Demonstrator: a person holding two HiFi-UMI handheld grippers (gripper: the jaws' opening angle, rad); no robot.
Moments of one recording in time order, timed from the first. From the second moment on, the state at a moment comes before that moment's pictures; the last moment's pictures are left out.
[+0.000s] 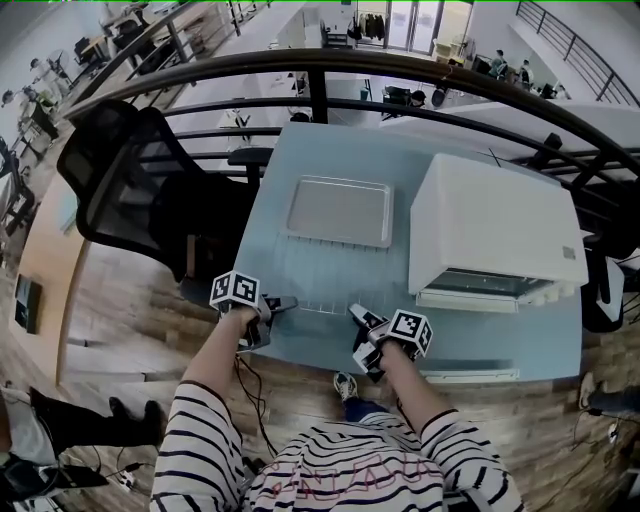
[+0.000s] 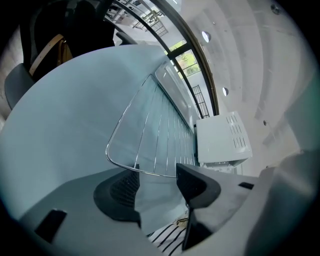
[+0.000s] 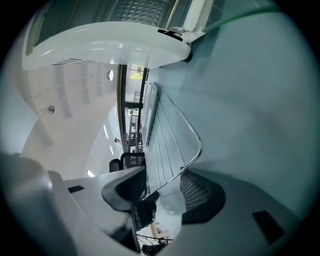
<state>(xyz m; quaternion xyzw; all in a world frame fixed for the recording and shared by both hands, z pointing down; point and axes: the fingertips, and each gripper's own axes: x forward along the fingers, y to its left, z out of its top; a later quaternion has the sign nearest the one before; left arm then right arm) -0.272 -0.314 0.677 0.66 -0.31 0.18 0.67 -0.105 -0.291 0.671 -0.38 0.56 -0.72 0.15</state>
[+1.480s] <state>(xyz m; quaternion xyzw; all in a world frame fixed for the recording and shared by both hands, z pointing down) -0.280 -0.277 0.635 0.71 -0.38 0.09 0.59 -0.132 -0.245 0.643 -0.24 0.59 -0.77 0.08</state>
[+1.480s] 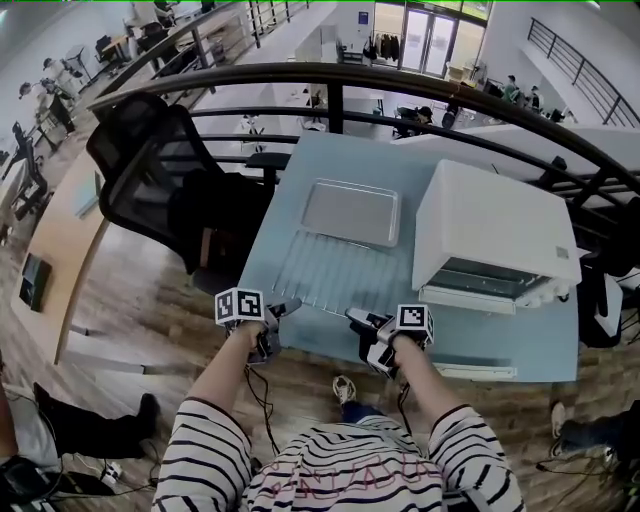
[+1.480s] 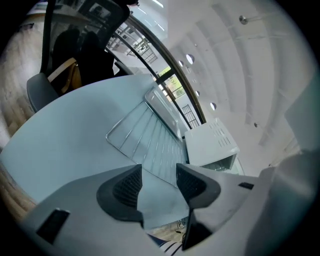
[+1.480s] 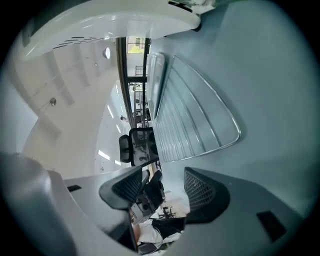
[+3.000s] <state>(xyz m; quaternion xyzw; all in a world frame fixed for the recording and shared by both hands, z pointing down) -0.244 -0.084 0.432 0.85 -0.48 -0.10 0.19 -0.039 -0.093 0.456 -0.46 0.81 -0.33 0.16</state>
